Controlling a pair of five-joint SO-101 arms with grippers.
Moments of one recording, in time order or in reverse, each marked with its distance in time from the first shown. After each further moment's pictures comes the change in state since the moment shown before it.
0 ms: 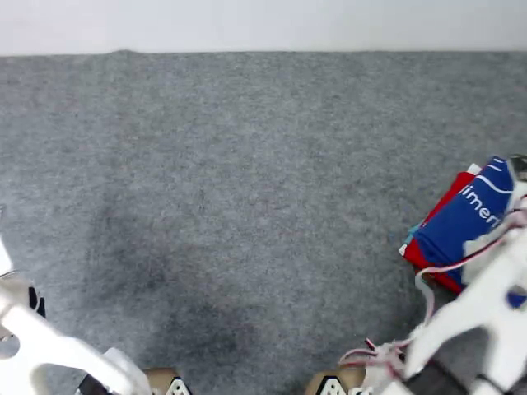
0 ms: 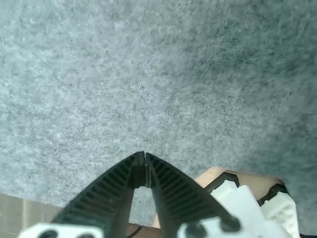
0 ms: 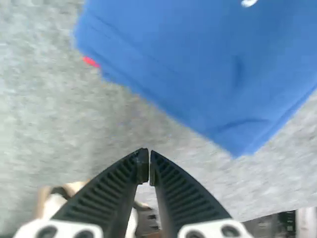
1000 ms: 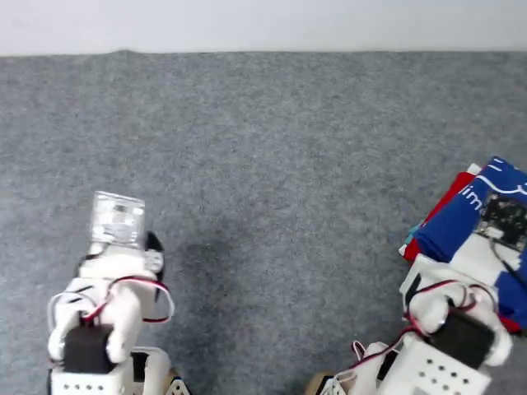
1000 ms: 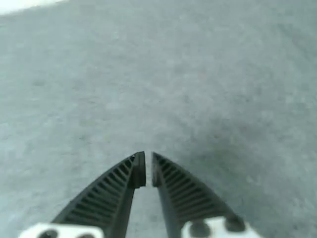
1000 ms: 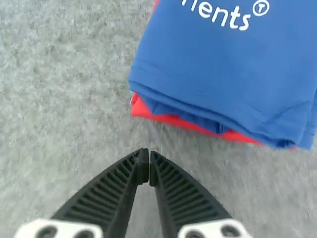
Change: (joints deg) left arm 59.3 -49.1 31.5 -25.2 32.0; right arm -13.2 -47.6 35.5 -16.0 -28.9
